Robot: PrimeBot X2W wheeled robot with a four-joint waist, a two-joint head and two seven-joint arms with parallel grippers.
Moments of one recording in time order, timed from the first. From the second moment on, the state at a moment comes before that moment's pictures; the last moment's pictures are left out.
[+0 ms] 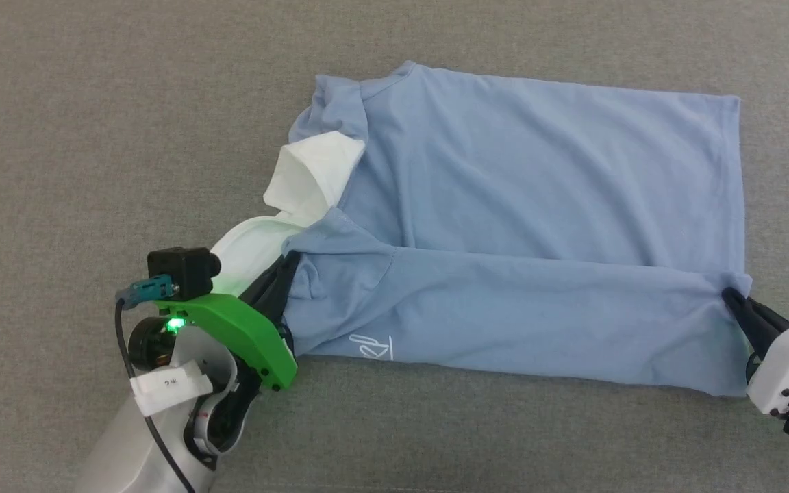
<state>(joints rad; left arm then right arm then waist) -0.34 0.32 -0.42 0.19 -0.77 -0.02 0.08 -0.15 -0.44 -0.01 0.15 0.61 0.13 0.38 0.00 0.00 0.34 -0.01</state>
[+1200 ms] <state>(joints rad) 0.14 0.19 -0.19 -0.28 -0.38 0.17 -0.26 0.11 -0.08 -0.33 -0.19 0.27 0.13 -0.11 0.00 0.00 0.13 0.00</state>
